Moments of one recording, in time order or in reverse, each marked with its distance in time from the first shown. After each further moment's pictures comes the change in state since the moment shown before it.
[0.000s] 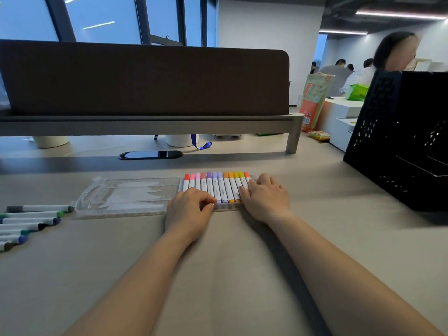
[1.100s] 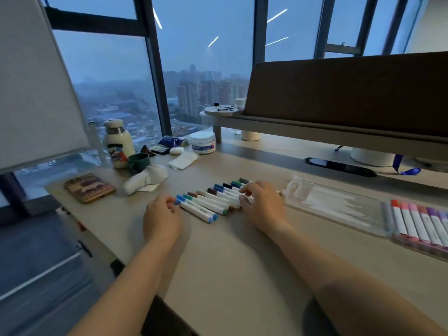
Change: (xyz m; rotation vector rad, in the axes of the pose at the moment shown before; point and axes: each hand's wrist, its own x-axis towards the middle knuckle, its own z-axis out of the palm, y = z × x) left_hand -0.171 -0.243 -0.261 0.163 0.630 -0.927; right_hand -0.068 -0.370 0.034 0.628 -0.003 -0.729
